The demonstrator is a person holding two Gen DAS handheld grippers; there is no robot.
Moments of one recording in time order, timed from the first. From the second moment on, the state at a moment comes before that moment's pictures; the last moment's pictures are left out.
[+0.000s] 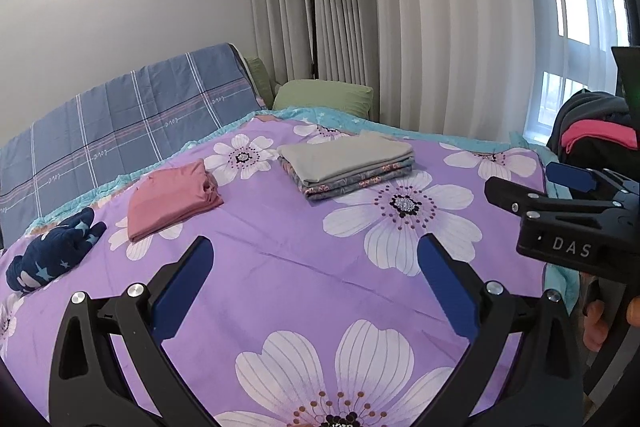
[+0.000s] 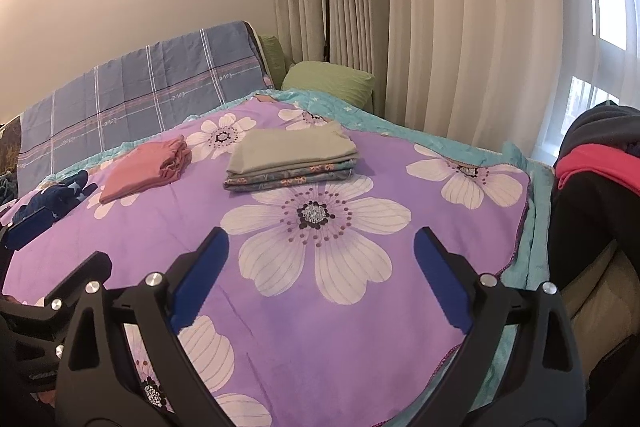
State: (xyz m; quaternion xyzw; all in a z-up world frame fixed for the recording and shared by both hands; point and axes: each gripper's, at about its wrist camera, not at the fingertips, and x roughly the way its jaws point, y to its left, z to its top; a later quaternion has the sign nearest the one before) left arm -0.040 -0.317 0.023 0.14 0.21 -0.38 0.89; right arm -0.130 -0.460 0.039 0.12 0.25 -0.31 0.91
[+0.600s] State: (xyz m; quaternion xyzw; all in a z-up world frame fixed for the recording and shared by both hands) left arm -0.041 -0.316 0.018 0.15 0.22 -0.38 0.89; right arm -0.131 -0.460 0.032 0.12 0.26 -0.32 0.90
